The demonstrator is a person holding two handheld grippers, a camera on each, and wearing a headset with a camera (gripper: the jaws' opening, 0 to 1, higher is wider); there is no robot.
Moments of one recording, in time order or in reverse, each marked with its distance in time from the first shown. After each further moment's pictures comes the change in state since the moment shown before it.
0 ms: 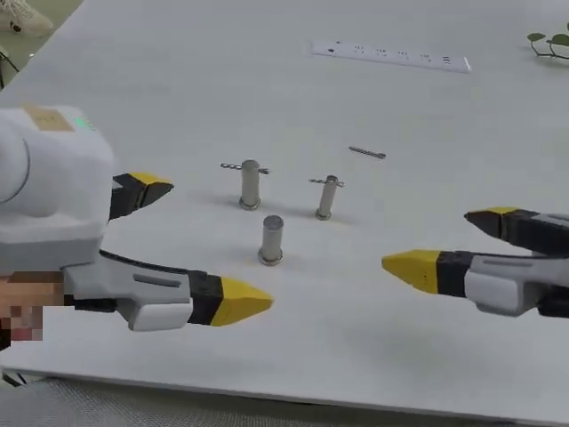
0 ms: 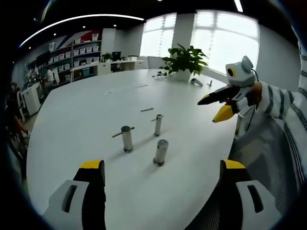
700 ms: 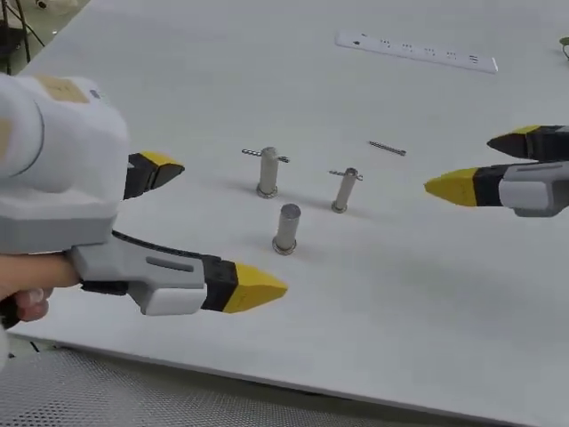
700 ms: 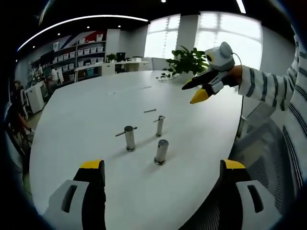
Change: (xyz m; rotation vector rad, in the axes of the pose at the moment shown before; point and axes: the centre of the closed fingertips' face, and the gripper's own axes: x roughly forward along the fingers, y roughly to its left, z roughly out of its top) left arm -0.011 0.001 0.002 -0.016 -0.009 0.041; right arm 0.022 -0.049 0.054 -0.286 0.112 0.001
